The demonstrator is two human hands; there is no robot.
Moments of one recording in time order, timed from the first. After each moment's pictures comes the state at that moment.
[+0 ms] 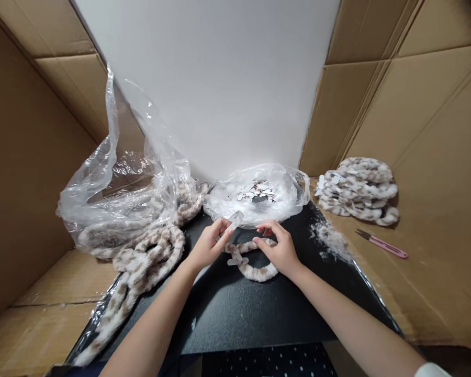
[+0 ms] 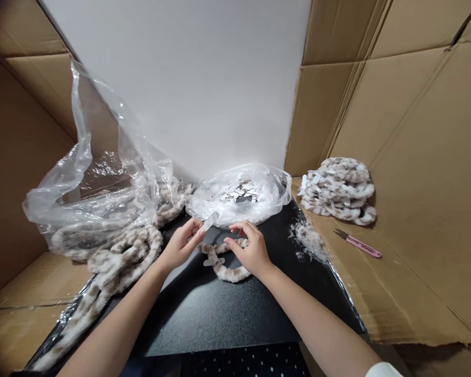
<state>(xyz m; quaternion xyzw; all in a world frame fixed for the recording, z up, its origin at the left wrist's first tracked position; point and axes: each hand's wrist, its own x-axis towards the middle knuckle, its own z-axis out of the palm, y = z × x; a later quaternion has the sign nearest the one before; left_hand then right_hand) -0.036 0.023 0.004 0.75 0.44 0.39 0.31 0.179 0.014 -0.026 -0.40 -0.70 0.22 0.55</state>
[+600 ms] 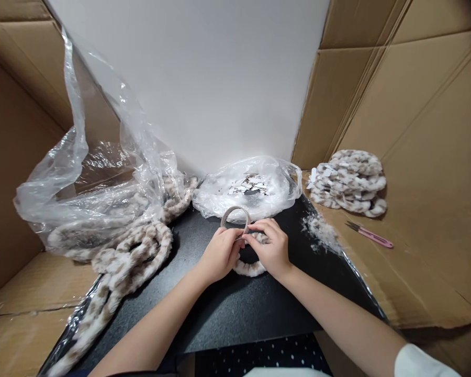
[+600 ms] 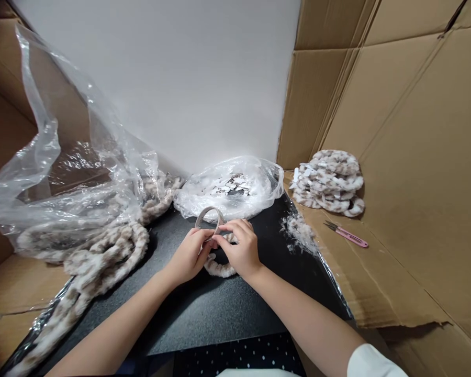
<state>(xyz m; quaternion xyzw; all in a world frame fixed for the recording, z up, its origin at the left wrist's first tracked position) 0.005 0.004 -0.014 0.85 0.38 0.32 0.16 0.170 0.003 -0.027 -0.40 -0.68 0.12 0.60</state>
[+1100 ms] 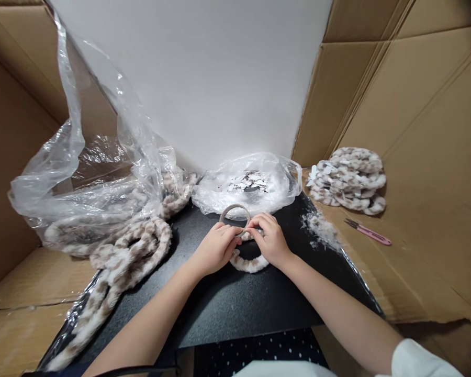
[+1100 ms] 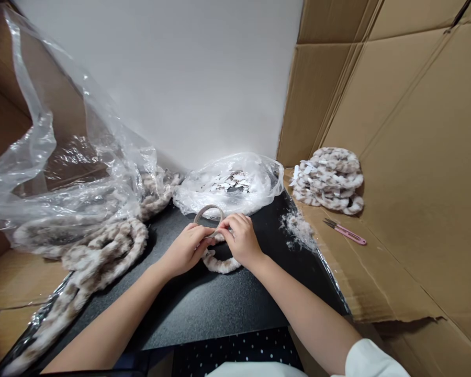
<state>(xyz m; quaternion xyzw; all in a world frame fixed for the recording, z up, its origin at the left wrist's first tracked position) -0.006 0.012 -0.013 0.90 0.33 0.28 0.08 0.183 0.017 -0.028 -0.39 -0.76 0.13 0.51</state>
